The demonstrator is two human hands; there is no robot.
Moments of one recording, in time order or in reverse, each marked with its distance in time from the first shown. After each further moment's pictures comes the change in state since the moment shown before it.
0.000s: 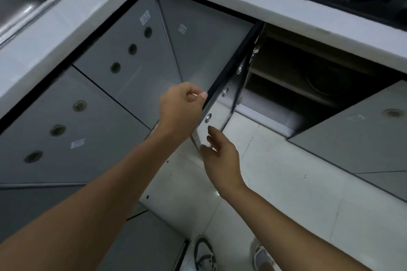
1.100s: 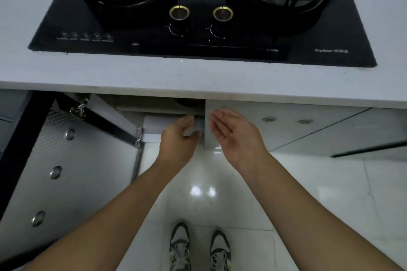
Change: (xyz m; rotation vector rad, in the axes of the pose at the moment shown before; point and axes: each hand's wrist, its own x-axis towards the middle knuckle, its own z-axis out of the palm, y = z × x) left_hand -0.022 0.187 0.379 -0.066 -0.557 0.209; right_hand 0.109 0.003 -0.440 1.197 0.488 0.280
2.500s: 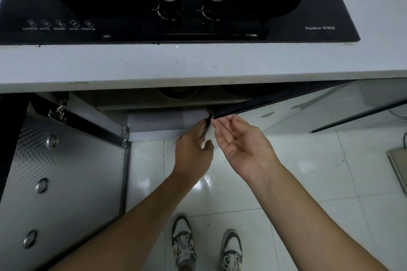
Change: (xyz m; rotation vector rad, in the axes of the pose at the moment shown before) left_hand -0.027 -0.021 0.015 0.089 -0.165 0.131; right_hand -0.037 0.032 -0.005 0.142 0.089 -0.001
